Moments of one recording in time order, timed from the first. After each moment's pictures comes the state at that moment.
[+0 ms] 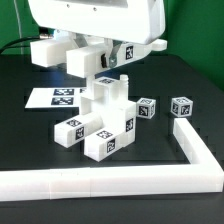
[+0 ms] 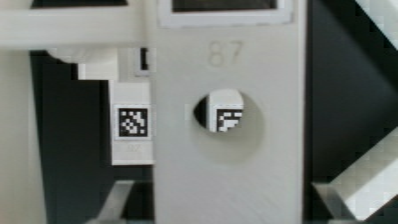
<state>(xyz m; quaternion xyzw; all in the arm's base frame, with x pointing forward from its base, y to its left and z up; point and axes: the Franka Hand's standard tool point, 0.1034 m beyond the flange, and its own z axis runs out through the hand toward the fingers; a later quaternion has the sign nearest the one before) 0.558 -0.003 0.137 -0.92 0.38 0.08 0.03</state>
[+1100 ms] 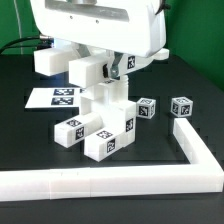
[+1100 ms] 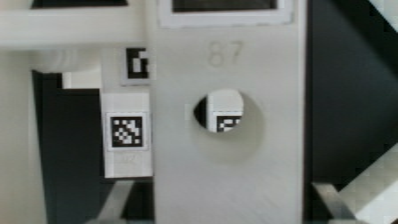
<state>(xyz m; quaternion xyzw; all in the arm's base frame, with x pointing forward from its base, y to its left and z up) 0.557 0.001 0.123 -0.92 0.39 0.08 0.03</state>
